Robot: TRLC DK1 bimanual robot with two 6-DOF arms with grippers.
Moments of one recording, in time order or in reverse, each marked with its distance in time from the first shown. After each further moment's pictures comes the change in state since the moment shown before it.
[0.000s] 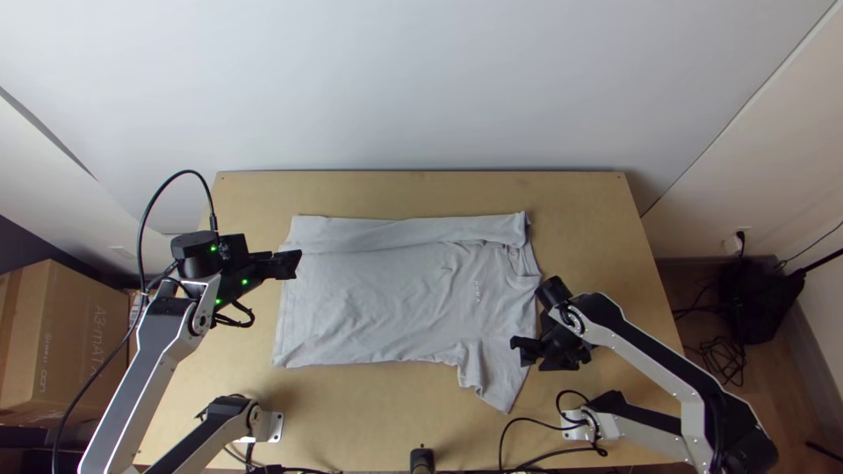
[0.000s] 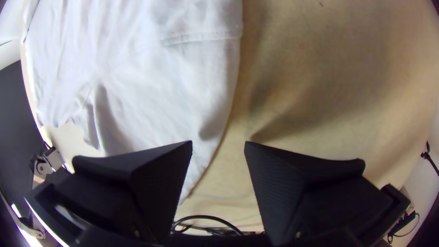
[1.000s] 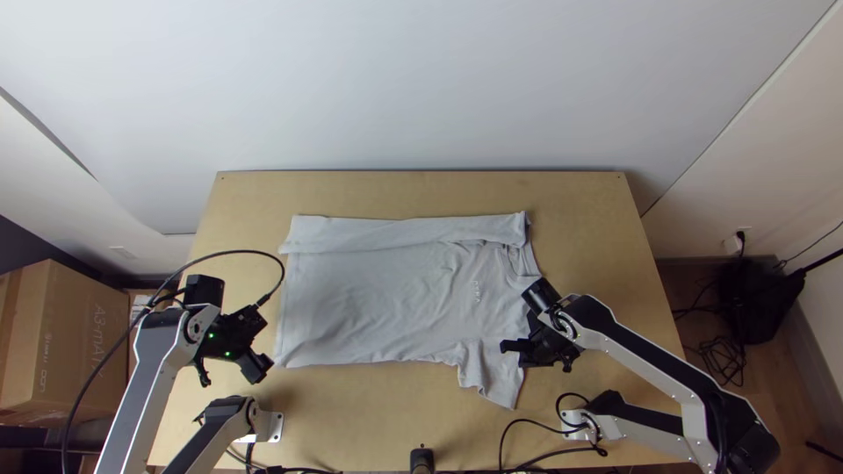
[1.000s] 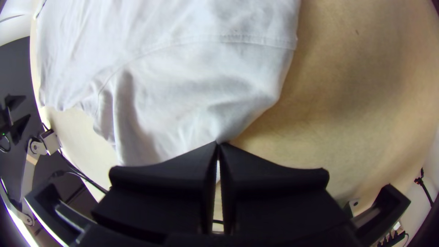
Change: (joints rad) left arm 0.175 -0.047 -0.129 -0.734 -0.109 1.075; right arm 0.101 -0.006 0.018 0.056 -0.007 0.000
